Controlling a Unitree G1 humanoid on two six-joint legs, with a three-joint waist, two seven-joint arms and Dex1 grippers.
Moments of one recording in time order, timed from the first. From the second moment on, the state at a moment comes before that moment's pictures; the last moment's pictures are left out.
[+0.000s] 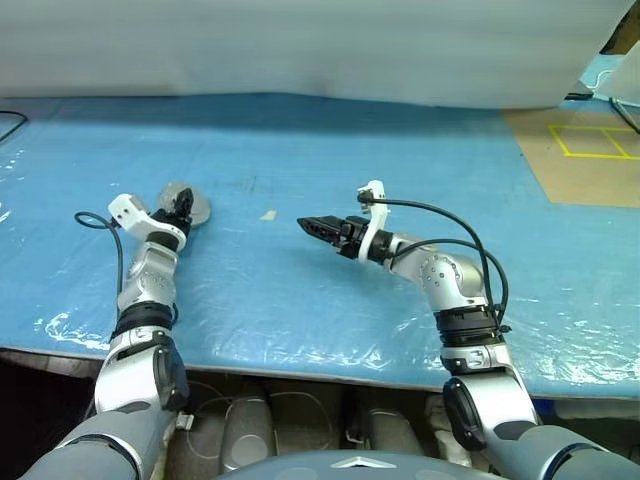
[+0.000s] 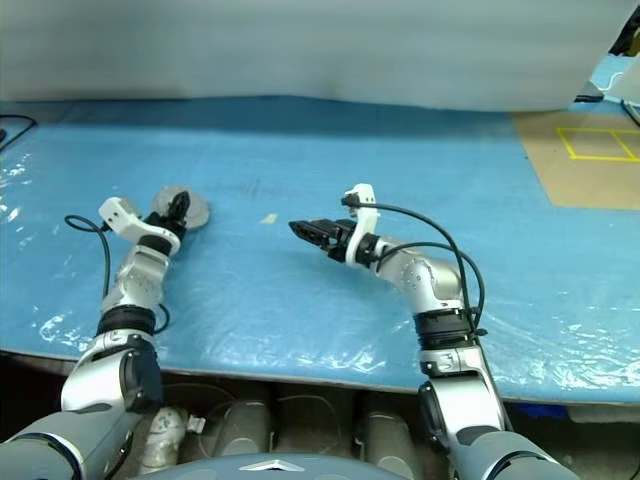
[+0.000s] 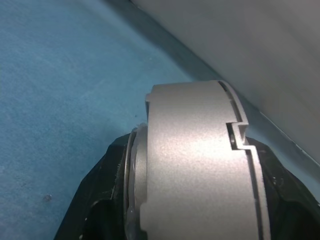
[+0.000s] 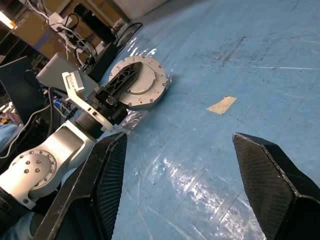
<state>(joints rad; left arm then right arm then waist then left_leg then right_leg) -0.68 0.29 0.54 0.89 -0.59 0.03 -0.42 -0.58 -0.14 -0.01 0.14 0.62 0.86 0.55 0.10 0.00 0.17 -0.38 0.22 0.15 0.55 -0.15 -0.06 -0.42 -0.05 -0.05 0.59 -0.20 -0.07</state>
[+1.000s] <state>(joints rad) -0.46 0.42 0.36 0.31 -0.66 0.22 -0.63 -0.53 -0.22 0.02 0.09 0.46 0.65 0.59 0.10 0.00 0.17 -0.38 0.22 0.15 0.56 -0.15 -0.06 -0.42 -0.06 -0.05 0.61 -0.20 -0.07</state>
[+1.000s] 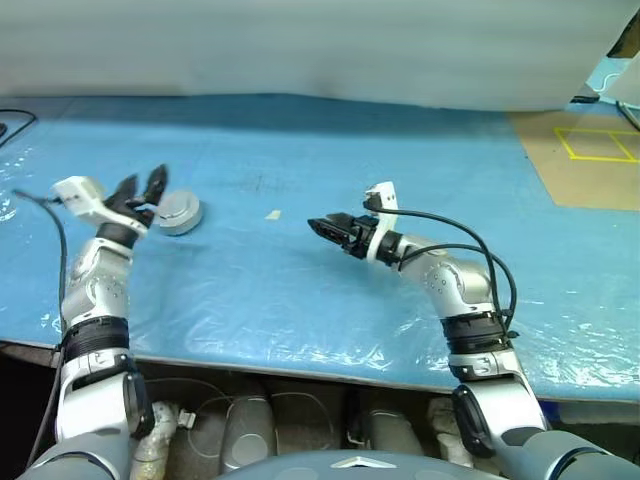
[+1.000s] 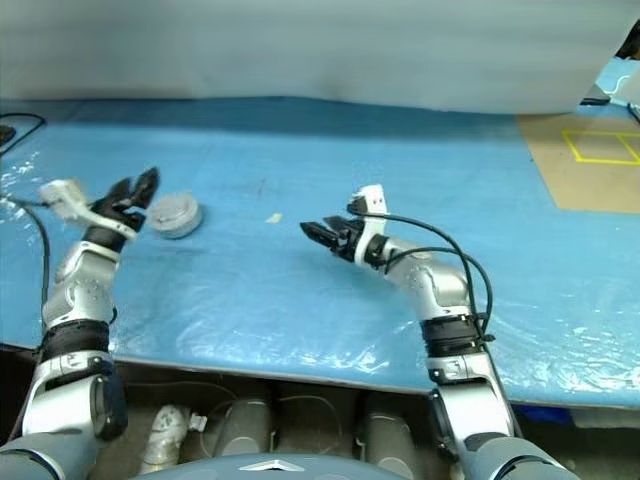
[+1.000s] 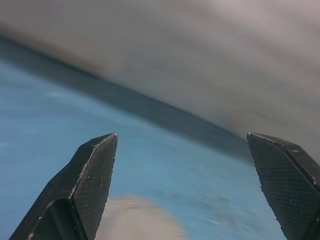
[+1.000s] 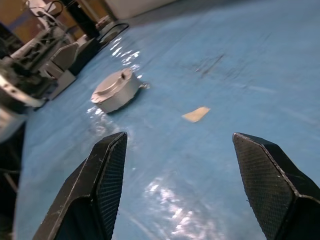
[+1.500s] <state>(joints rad) -0.44 0.33 -0.09 0.29 -0.34 0.07 -0.86 -0.33 -0.31 0.01 -0.01 0.25 0.41 0.49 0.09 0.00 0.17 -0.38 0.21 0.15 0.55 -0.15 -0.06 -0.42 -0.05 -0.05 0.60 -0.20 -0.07</state>
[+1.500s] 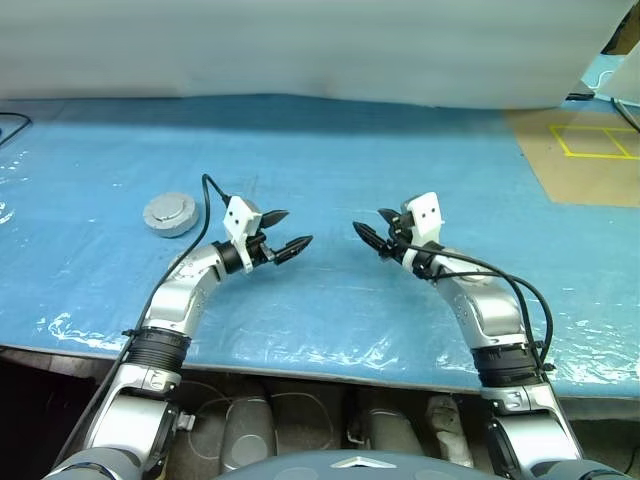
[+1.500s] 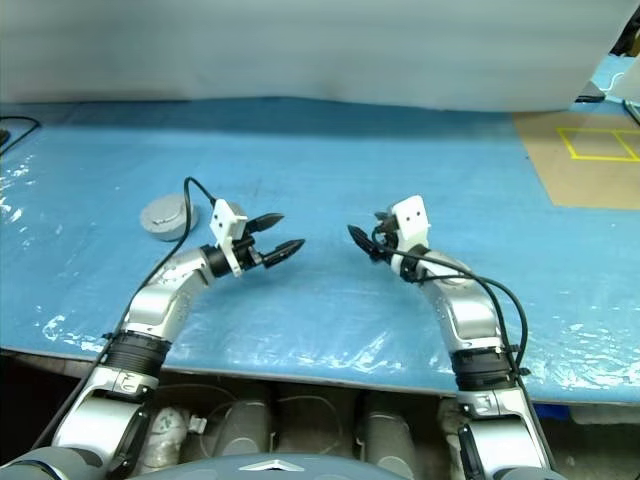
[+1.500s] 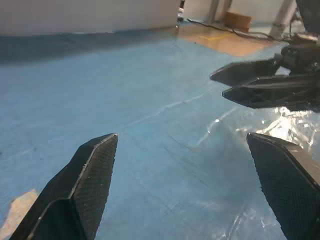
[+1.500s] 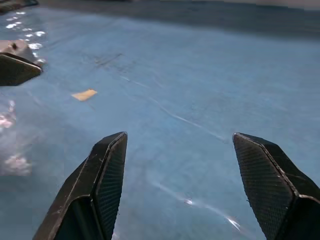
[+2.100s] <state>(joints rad) -0.47 0.31 -0.07 0.35 -0.31 0.01 -0.91 -0.32 -0.30 -0.01 -0.03 0.23 0.40 0.43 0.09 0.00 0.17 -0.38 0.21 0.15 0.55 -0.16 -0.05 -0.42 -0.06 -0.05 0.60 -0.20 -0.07</state>
